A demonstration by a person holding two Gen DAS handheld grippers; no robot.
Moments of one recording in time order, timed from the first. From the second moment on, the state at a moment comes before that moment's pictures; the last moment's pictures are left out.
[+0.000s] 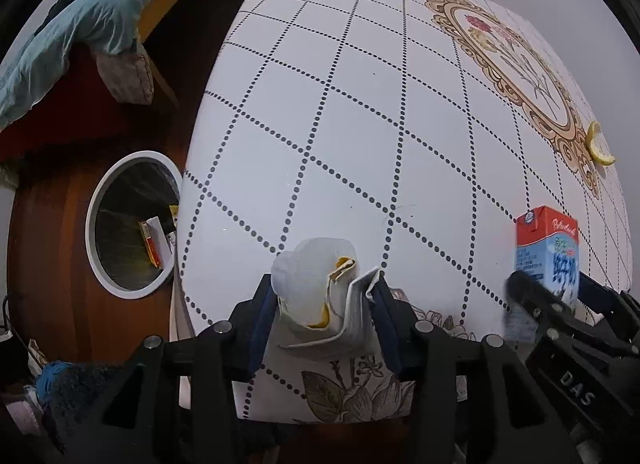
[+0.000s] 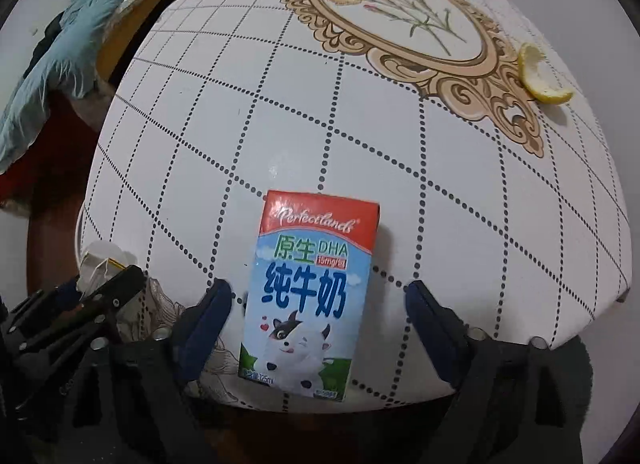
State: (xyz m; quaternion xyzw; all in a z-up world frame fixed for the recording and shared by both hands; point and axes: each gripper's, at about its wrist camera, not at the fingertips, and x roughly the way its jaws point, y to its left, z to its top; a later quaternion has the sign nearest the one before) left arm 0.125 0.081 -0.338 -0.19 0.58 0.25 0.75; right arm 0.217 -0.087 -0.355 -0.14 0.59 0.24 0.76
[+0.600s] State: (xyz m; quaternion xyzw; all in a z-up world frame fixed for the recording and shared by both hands) left arm 0.033 0.169 -0.178 -0.20 0.45 0.32 0.81; right arm 0.165 -0.030 -0.258 -0.06 0.52 0.39 0.76
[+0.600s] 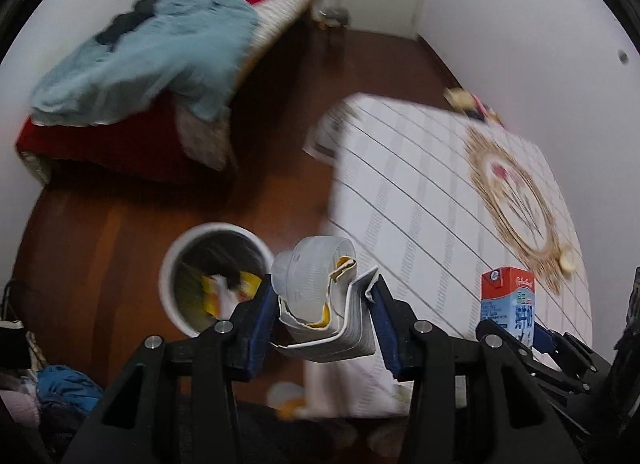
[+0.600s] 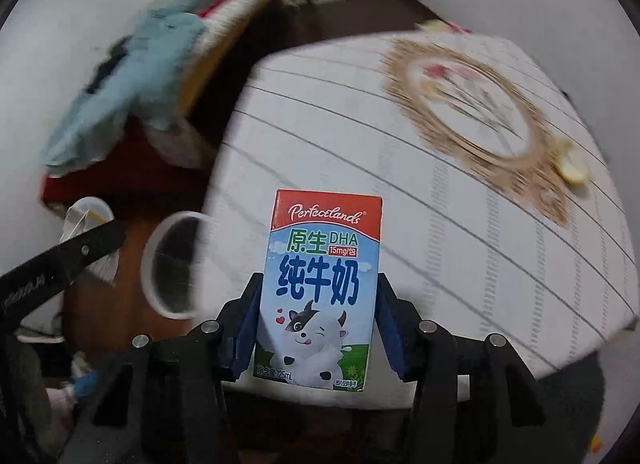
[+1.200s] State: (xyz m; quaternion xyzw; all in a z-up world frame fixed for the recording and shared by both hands) left arm -0.050 0.367 -0.309 -0.37 0.48 0.38 0.70; right arm 0.119 0.245 -0.332 -0.13 0.58 0.47 0.65
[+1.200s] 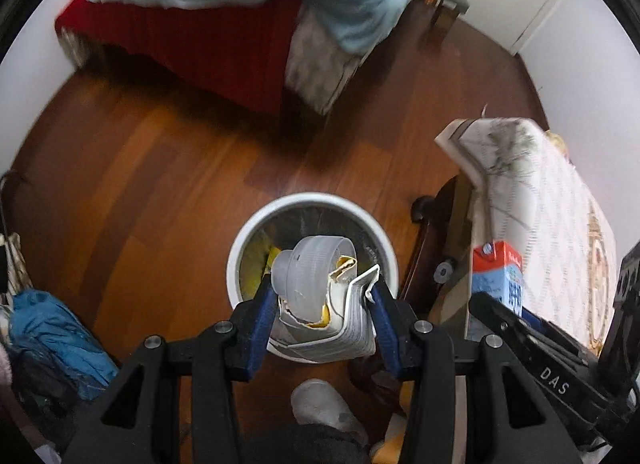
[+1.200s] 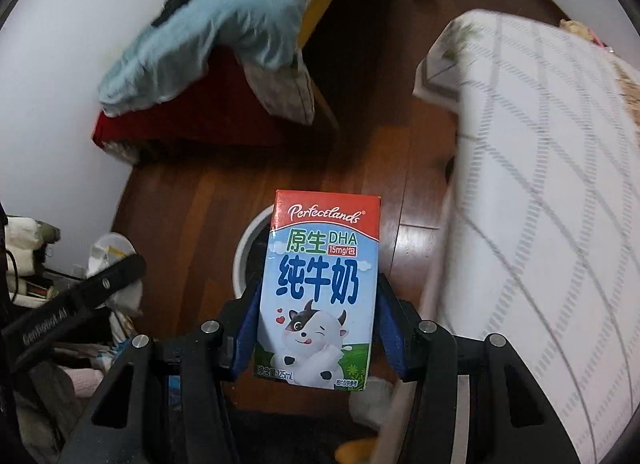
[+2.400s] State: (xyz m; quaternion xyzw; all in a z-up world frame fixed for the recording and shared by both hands) left arm -0.103 0.381 -0.334 -0.34 0.50 0.46 0.66; right arm 0.095 0.316 -0.399 -0.26 0.60 0.45 0.61
